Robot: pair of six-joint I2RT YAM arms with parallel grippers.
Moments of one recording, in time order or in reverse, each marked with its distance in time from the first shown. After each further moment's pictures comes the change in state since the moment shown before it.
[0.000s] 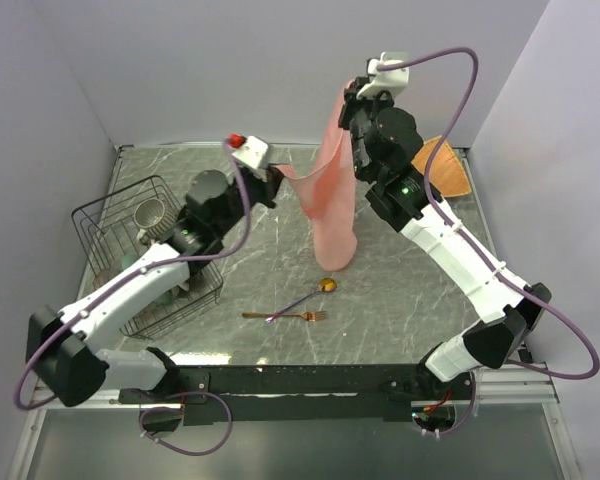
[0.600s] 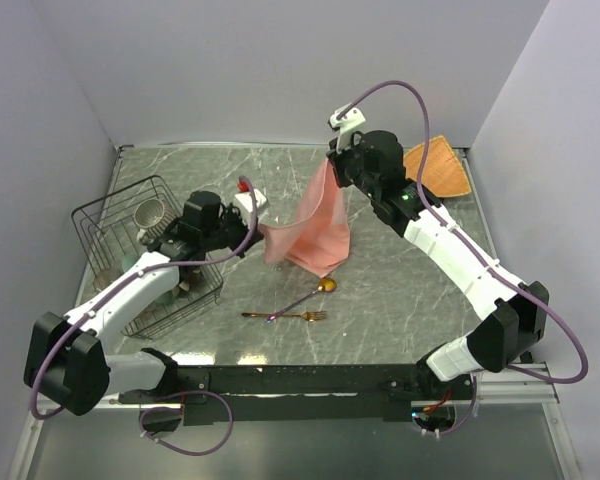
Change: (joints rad) left arm 0.217 -0.056 -0.212 -0.395 0.373 0.190; right arm -0.141 -0.043 -0.280 -0.333 -0.535 -0.052
